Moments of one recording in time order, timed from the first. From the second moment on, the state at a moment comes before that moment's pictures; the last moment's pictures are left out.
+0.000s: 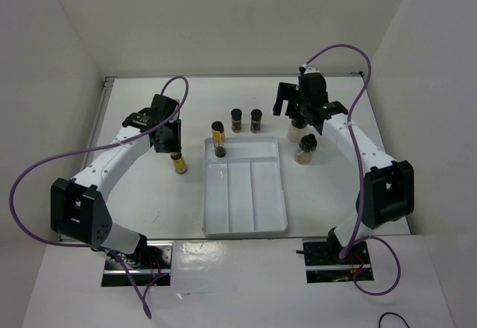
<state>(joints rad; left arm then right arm) -0.29 1.45 1.21 -0.83 -0.10 -0.32 0.29 1.56 1.30 -0.37 0.06 0.37</state>
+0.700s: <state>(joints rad) -0.41 1.45 1.42 -1.03 -0.09 -0.29 0.29 1.55 1.30 -0.37 0.07 0.37</state>
